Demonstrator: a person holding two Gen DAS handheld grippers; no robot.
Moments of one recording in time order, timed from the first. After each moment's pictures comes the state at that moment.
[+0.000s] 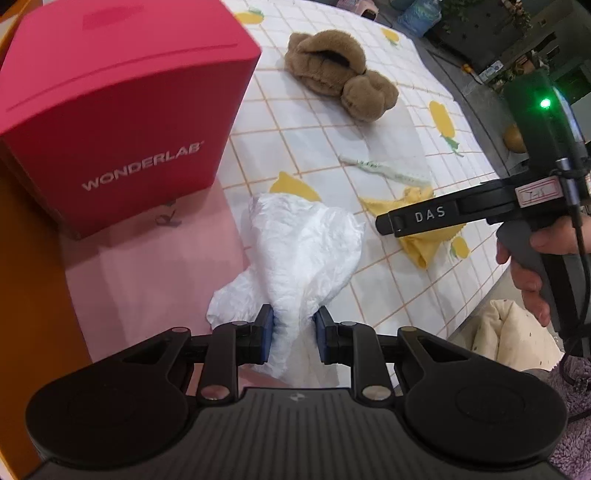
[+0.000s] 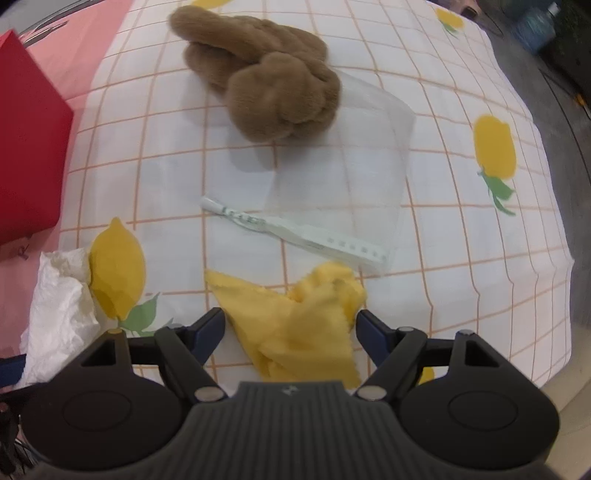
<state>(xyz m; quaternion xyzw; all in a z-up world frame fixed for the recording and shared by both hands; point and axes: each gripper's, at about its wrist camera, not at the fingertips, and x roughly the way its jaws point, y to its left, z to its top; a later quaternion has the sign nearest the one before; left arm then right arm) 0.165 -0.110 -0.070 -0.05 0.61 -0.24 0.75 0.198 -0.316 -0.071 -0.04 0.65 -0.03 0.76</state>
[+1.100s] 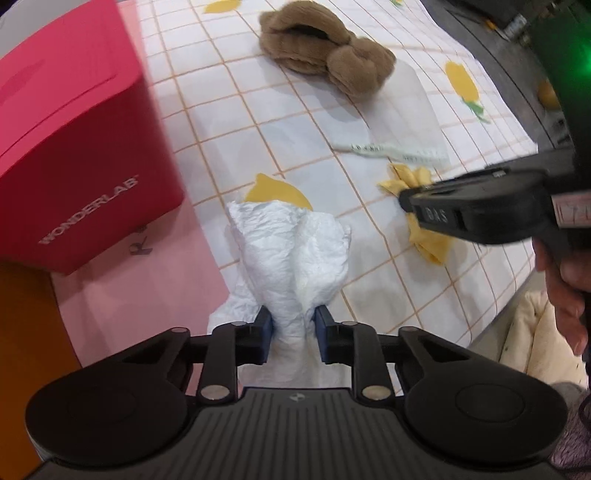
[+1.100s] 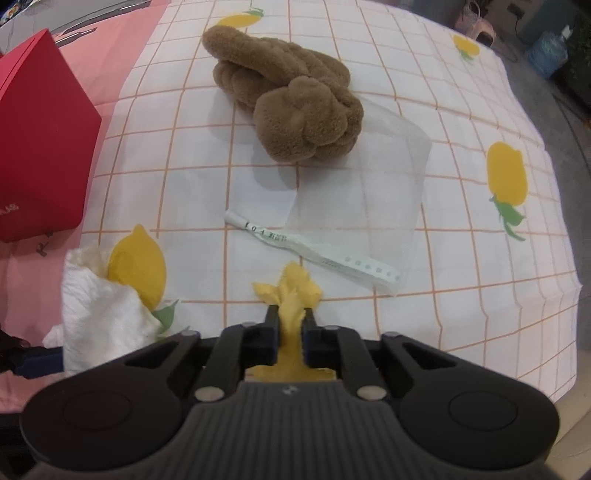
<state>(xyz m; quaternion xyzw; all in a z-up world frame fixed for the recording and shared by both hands) 0.173 -0.164 -0.069 0.04 0.63 -0.20 0.75 0.188 -0.313 -0.060 -0.05 0.61 0.00 0.79</state>
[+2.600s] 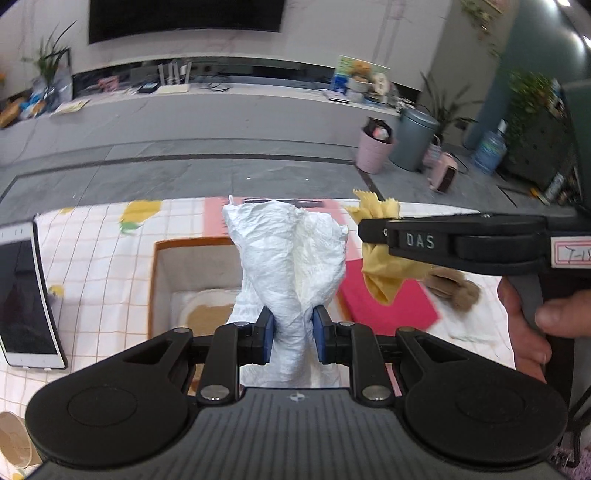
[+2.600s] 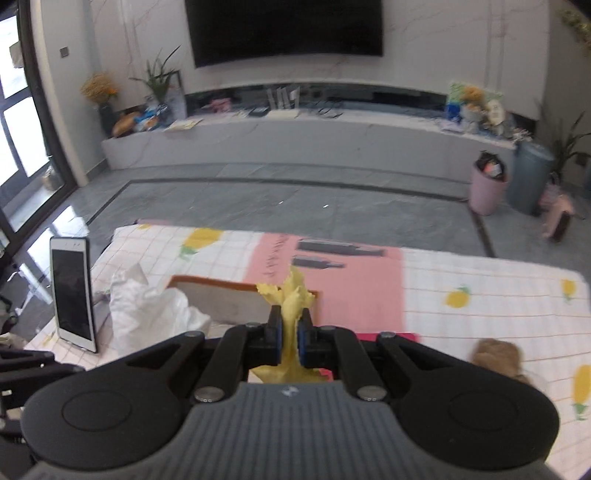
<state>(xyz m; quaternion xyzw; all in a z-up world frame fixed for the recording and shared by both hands) 0.158 0.072 0.114 -0.05 0.41 -0.08 0.91 0.195 -0.057 0.148 0.01 0.38 0.18 0.91</state>
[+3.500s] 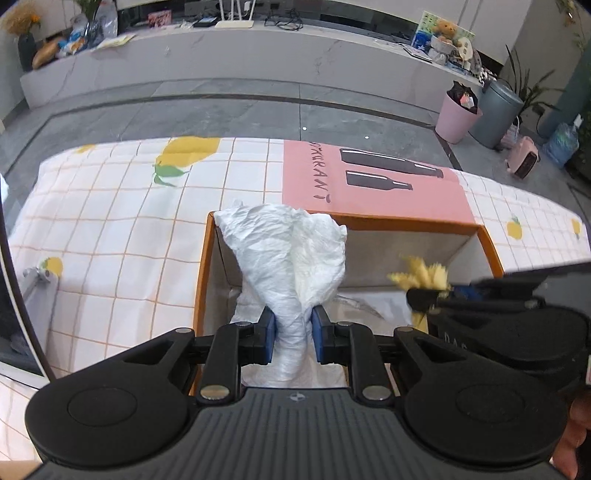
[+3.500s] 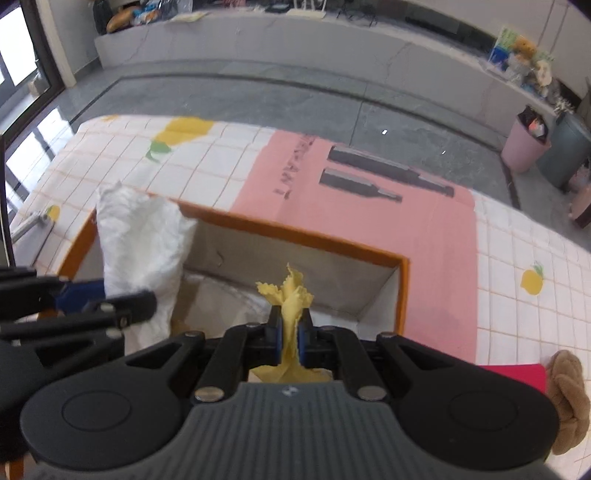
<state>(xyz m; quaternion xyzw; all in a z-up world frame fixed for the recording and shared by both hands) 0.251 0.141 0.021 -0.07 0.50 0.00 0.87 0.305 0.021 0.018 -0.07 0.51 0.18 0.84</state>
